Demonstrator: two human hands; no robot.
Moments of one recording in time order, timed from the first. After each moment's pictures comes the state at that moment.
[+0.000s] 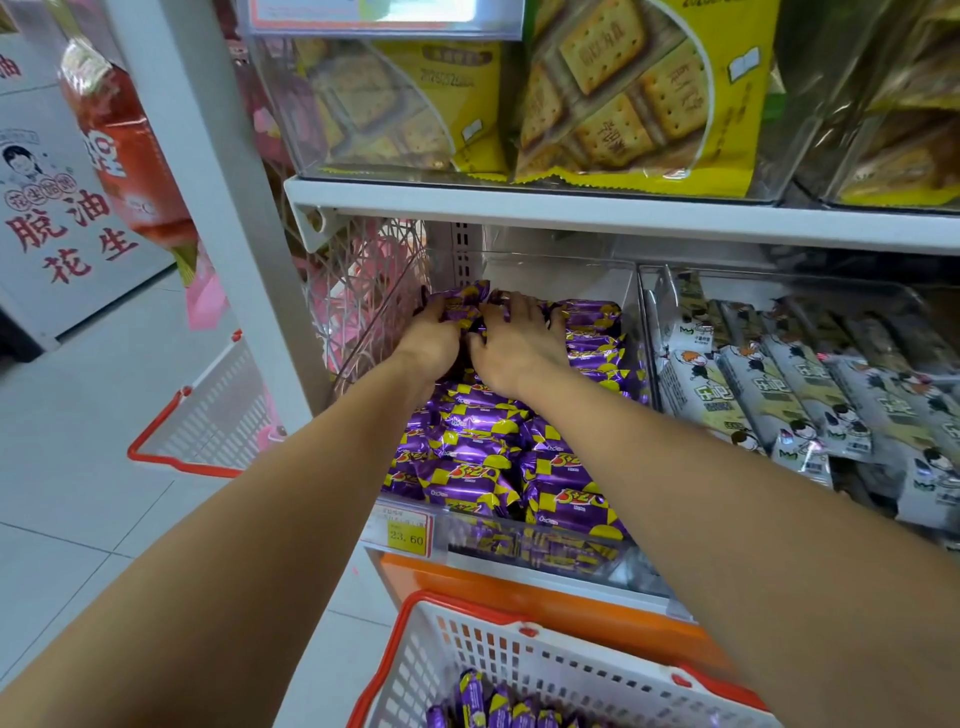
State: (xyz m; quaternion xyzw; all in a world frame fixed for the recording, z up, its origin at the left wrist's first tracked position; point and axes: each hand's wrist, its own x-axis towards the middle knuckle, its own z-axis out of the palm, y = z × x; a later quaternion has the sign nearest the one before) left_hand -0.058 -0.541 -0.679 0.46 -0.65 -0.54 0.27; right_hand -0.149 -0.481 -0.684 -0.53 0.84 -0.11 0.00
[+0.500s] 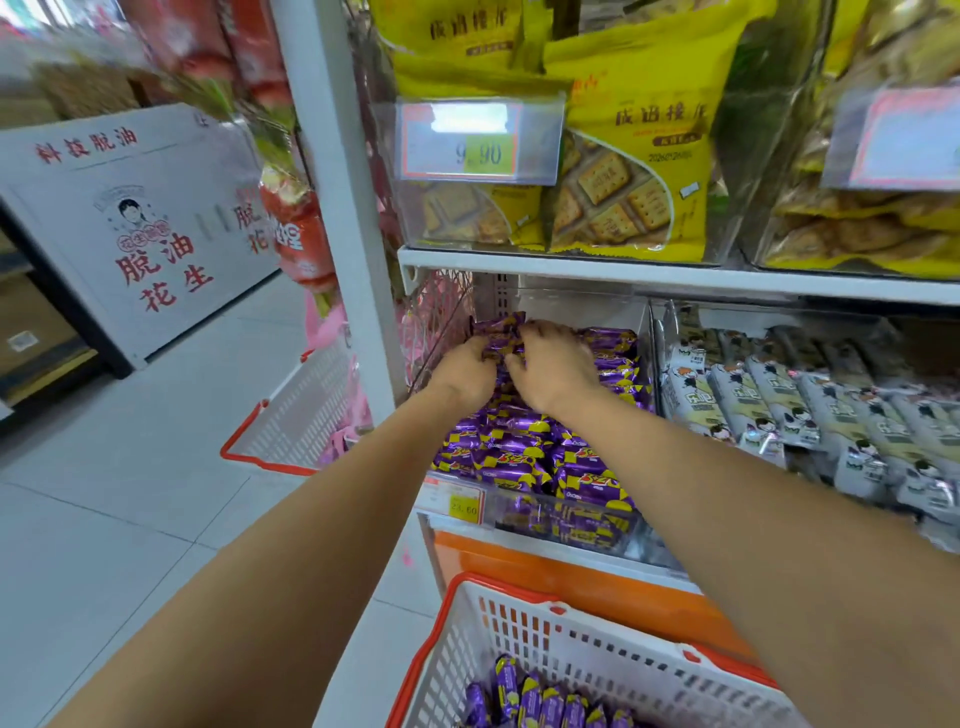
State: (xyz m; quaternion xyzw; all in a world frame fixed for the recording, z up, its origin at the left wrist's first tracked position) left_hand -0.009 -0.479 -0.630 0.46 -0.78 -0.38 0.18; right_hand -0.120 -0.438 -0.645 -0.56 0.81 -0.16 -0.03
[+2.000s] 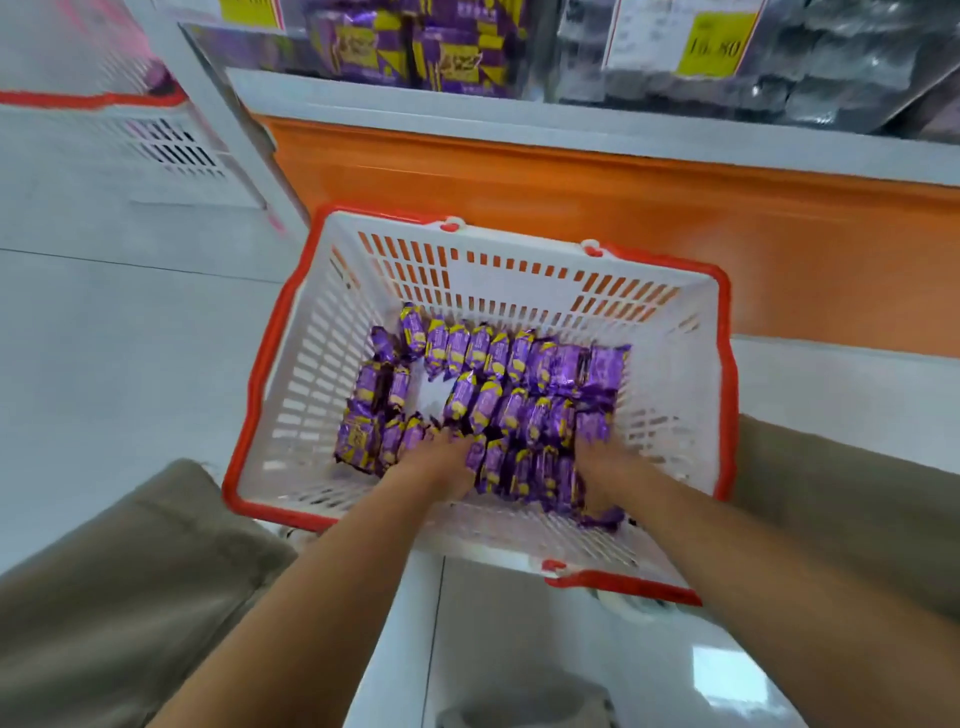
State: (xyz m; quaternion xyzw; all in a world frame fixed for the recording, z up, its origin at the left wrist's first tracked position) left_hand 0.110 -0.194 -1.000 0.33 -0.80 -0.30 -0.40; right_hand -0.061 -0.049 -0.992 -0.47 0.75 0.30 0.36
